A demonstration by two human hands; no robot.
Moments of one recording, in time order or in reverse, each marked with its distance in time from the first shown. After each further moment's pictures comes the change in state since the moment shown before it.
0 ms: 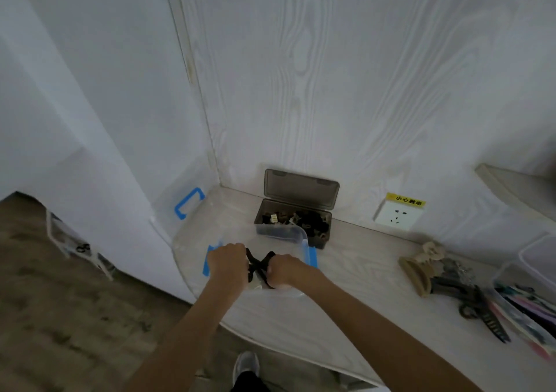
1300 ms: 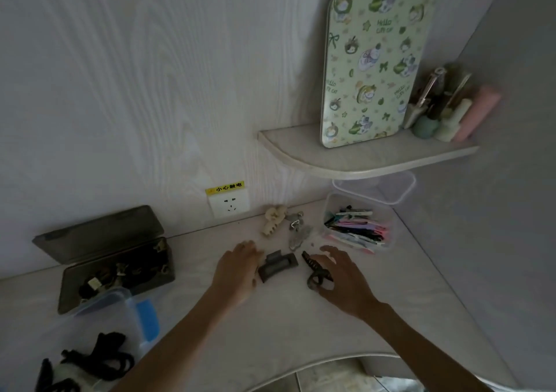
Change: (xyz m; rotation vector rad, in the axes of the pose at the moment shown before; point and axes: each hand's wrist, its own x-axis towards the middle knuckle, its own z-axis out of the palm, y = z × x) left_hand 0.015 0.272 0.009 0.039 0.112 1.027; right_hand -0.162 0.324 0.113 0.411 0.746 0.385
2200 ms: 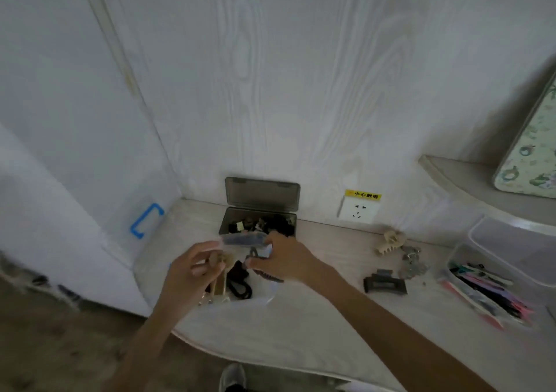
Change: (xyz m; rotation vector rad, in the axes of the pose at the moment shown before) left_hand -0.260 -0.122 -0.015 -1.226 0.740 -0.704; right_hand 0.015 -0.330 0.014 0.068 -0.533 -0.351
